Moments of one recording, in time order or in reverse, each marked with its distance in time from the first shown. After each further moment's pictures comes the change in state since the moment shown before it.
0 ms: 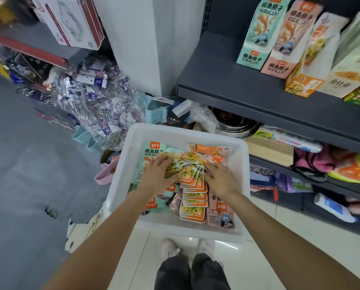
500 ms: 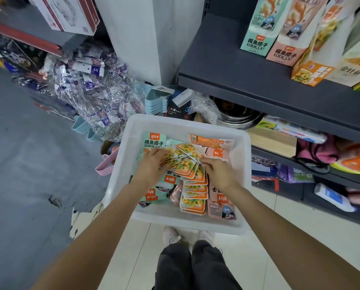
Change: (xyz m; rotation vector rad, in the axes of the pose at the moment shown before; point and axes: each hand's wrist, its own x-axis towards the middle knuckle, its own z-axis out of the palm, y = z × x) left_hand -0.003 -0.009 -0.009 -0.122 0.118 0.049; right_hand -0.001 -0.006 0.000 0.196 -0.007 -0.014
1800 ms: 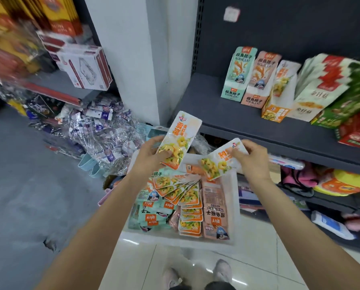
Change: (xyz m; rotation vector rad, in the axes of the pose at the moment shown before) left_hand -0.021 0.101 -0.117 -0.987 0.098 -0.095; right_hand -0.059 -0.051 -0.133 0.604 0.567 -0.102
